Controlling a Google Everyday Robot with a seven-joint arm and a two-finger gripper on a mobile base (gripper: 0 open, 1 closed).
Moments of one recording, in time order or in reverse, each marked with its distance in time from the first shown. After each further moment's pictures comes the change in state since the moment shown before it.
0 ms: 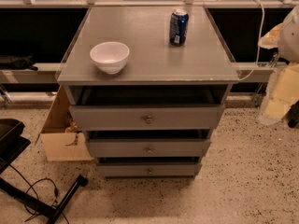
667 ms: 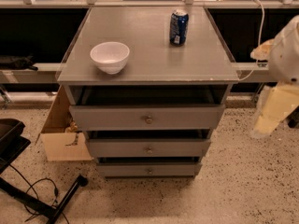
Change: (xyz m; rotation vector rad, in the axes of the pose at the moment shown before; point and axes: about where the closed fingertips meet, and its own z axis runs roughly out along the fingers) arm -0.003 0.013 0.022 0.029 -0.014 -0.029
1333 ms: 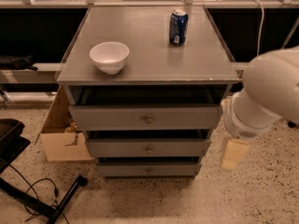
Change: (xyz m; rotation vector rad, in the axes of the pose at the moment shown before) arm 0.024 0.032 0.155 -0.008 0.104 -0.049
